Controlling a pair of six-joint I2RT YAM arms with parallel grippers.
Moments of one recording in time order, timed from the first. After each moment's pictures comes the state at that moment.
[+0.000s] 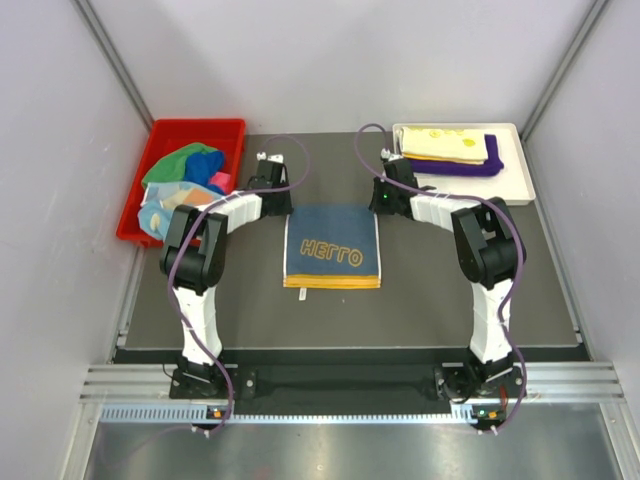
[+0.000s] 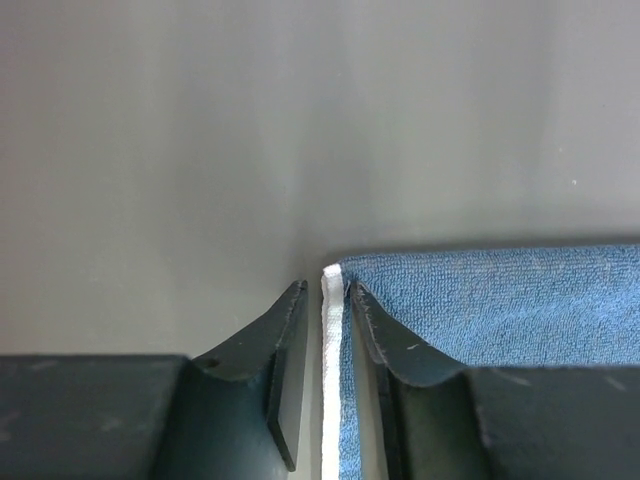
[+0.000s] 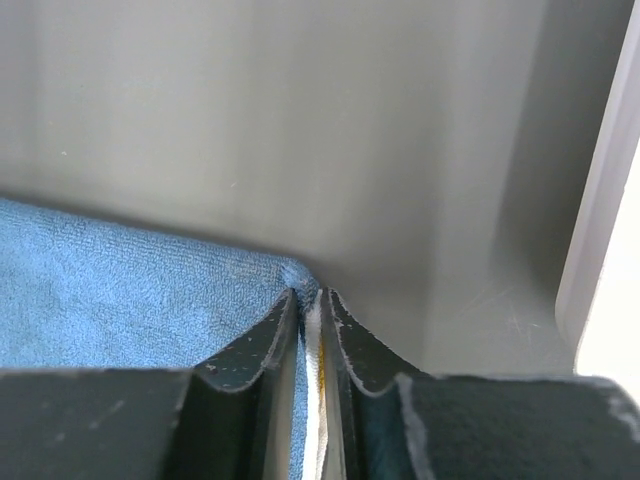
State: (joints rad) left arm -0.29 2.04 1.36 -0.14 -0.04 -0.35; right arm 0.38 2.07 1.37 -0.05 -0.05 0.37
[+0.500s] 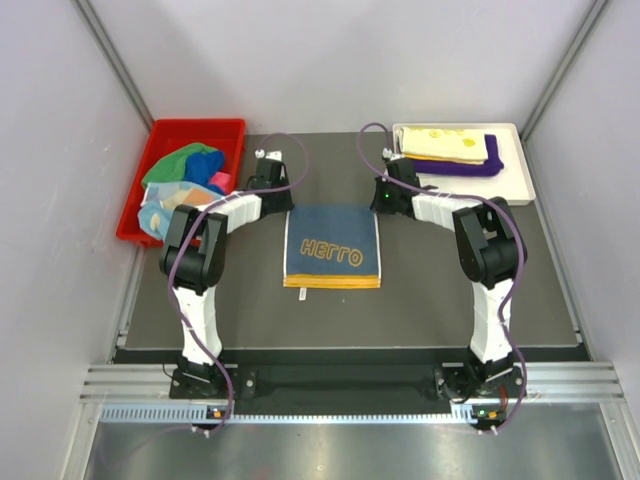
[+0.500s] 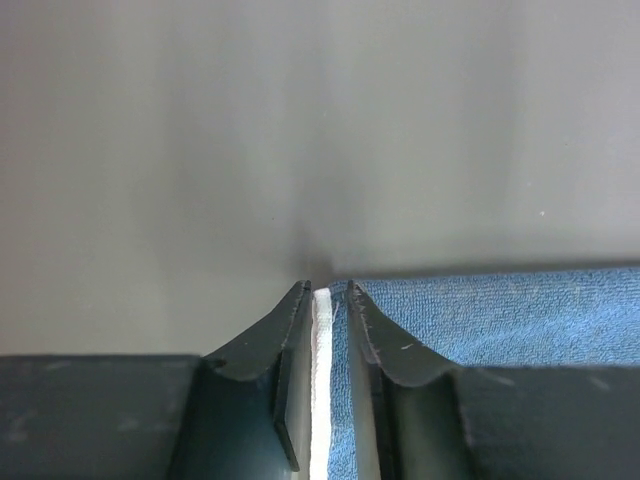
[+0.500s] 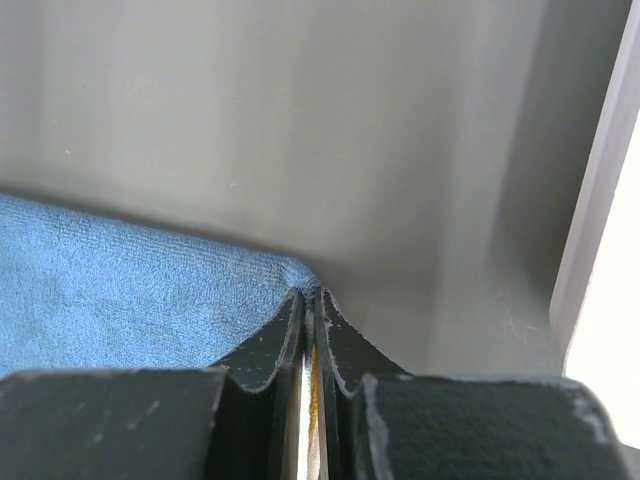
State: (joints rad) left arm -0.29 2.04 1.35 -0.07 -0.04 -0.37; right arm 0.37 2.07 1.37 -0.05 -0.08 0.37
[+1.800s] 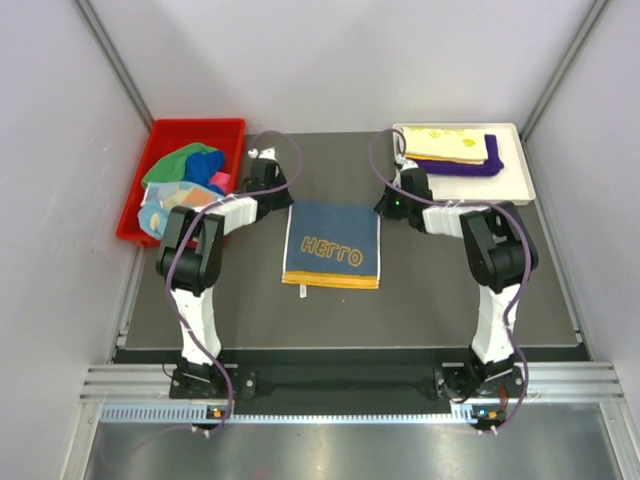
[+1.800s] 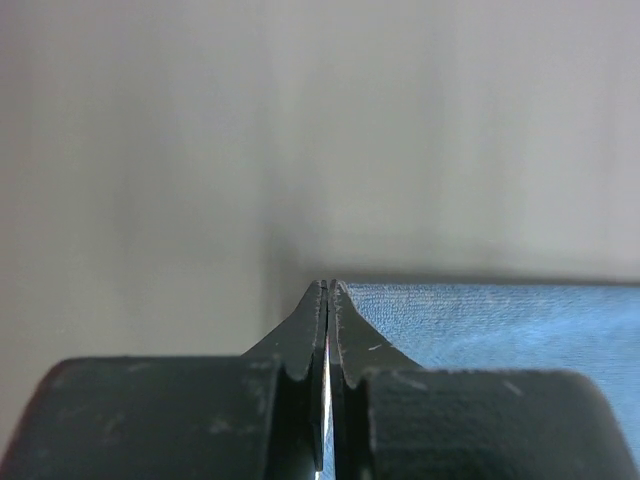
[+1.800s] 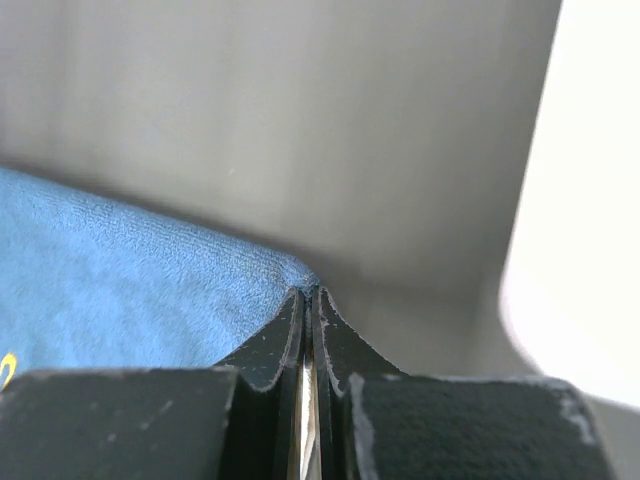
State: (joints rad) left arm -0.26 2.03 1.31 0.05 0.02 -0.45; right arm 0.32 2.02 1.18 0.21 -0.16 0.42
